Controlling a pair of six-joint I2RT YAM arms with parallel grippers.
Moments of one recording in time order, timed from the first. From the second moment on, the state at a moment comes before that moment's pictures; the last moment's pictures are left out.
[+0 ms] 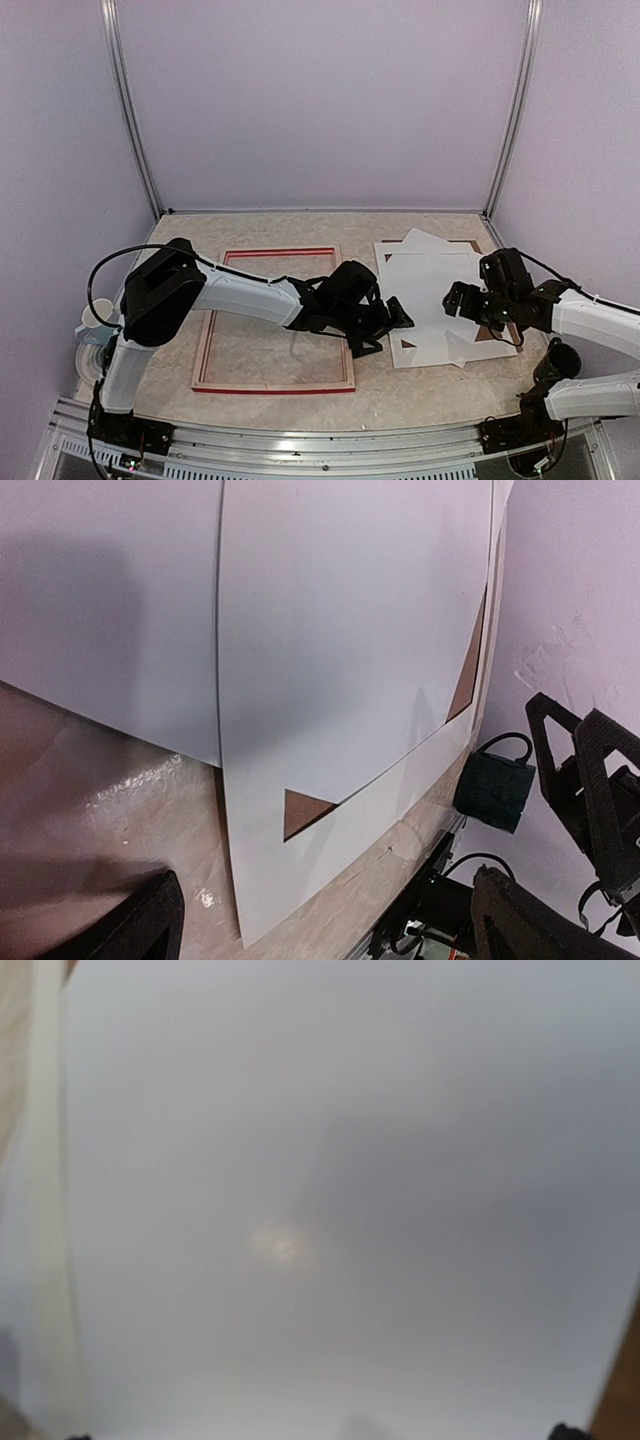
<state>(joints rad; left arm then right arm) -1.08 2.25 1.53 0.04 0.28 -1.31 0.47 1.03 0.55 -0.36 0.15 0.69</state>
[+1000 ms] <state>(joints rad) -1.08 2.27 1.51 0.15 0.32 -1.32 0.11 1.28 0.59 -0.31 0.26 0.62</state>
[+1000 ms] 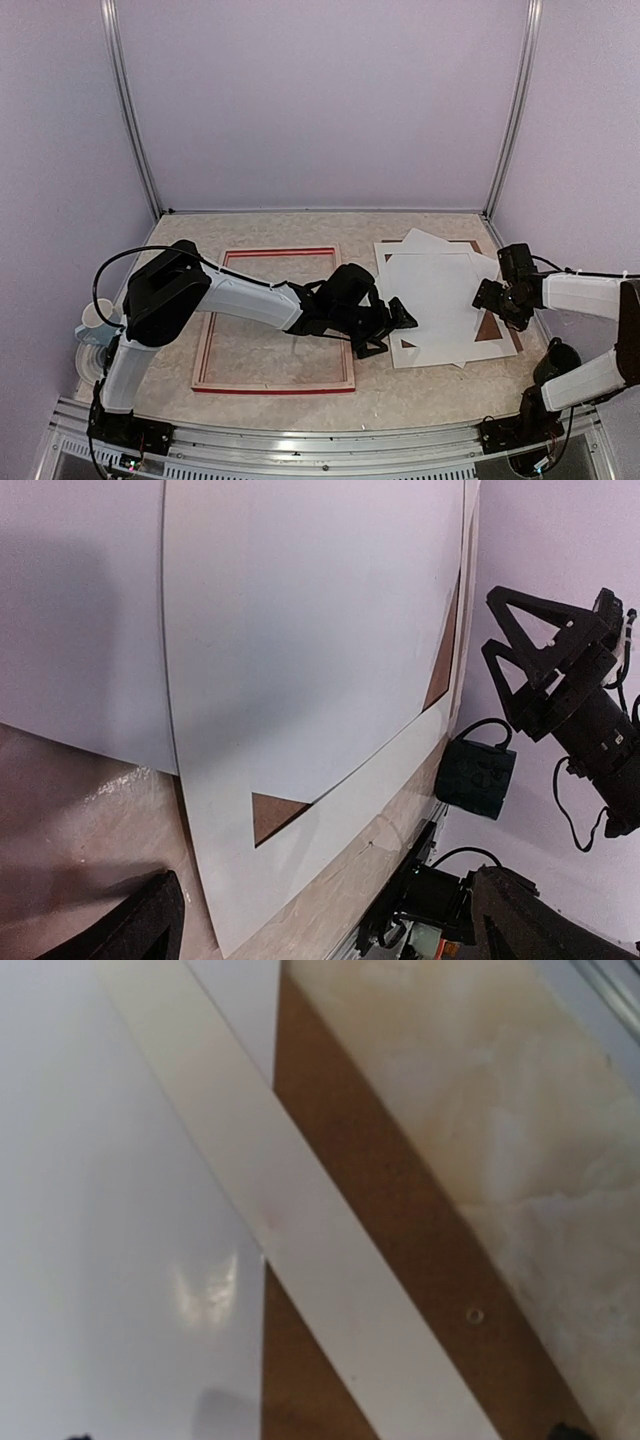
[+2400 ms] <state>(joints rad) -1.07 2.30 1.53 0.19 0.33 -1.32 0.10 1.37 0.53 -0.13 0.20 0.56</state>
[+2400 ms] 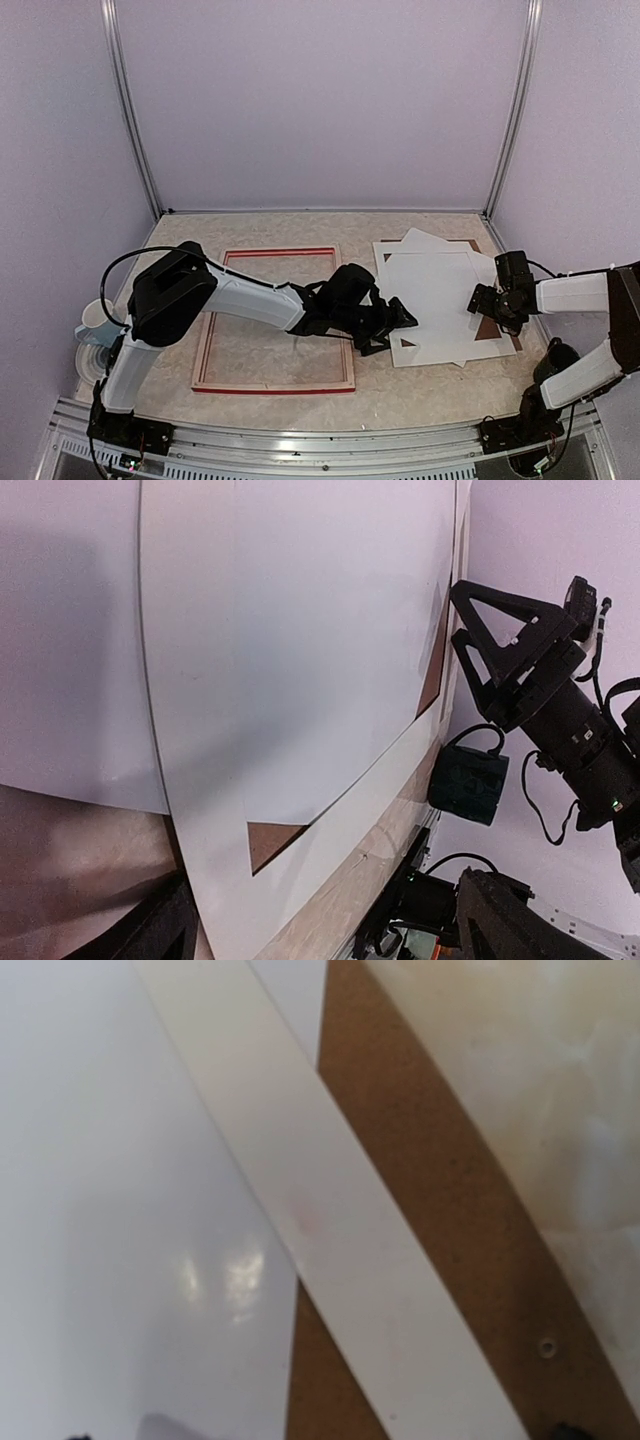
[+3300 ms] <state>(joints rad) -1.06 2.29 1.44 0.37 0.34 -1.28 0.10 1.38 0.53 -0.11 0.19 0.55</state>
